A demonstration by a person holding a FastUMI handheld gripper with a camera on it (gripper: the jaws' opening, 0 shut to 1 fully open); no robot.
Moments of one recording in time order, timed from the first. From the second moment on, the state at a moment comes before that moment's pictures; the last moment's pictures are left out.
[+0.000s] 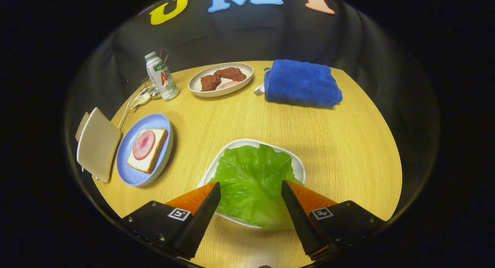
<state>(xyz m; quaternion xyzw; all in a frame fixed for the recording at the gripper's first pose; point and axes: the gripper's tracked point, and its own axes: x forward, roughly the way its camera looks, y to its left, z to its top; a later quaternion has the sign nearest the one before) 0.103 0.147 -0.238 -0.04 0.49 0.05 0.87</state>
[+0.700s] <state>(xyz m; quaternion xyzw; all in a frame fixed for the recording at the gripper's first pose) 0.116 0.139 -0.247 -0.05 0.52 0.02 0.85</state>
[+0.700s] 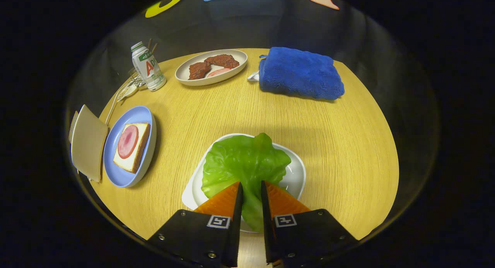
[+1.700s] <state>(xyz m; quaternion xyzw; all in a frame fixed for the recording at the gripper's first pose) 0.118 0.190 -0.179 -0.05 0.51 0.04 0.86</state>
